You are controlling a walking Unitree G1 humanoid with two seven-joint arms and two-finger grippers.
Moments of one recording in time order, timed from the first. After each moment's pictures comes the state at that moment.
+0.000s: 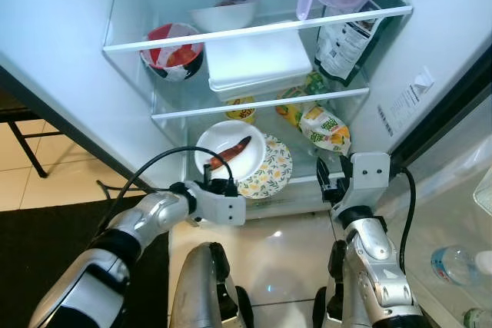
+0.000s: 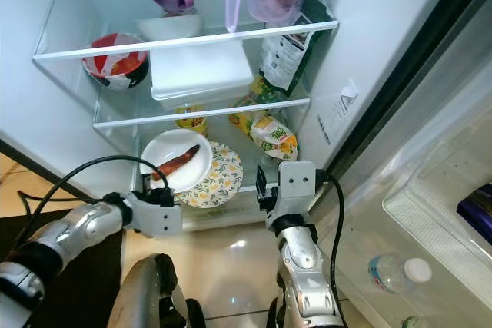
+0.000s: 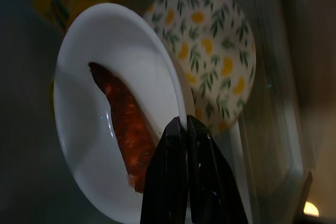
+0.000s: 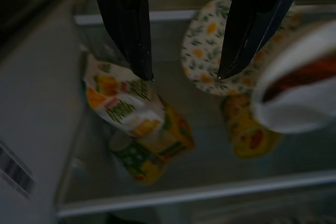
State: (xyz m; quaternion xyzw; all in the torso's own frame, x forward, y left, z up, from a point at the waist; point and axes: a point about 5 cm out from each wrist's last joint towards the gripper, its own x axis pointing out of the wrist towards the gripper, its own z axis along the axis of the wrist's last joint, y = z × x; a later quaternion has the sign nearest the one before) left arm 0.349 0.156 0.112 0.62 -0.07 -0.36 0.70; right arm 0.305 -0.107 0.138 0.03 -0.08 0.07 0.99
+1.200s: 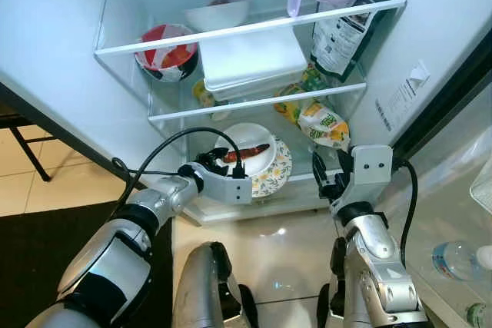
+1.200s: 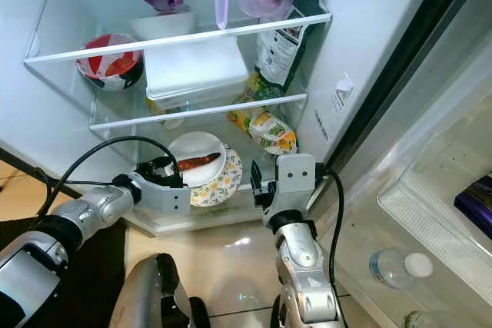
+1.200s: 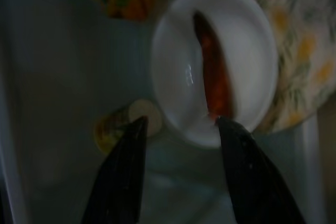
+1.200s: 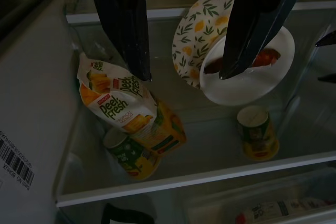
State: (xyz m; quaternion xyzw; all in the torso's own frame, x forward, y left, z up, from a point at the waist) left arm 0.368 0.155 0.129 0.56 -0.07 -0.26 0.78; right arm 0.298 -0.108 0.152 0.04 -0.08 0.08 0.99
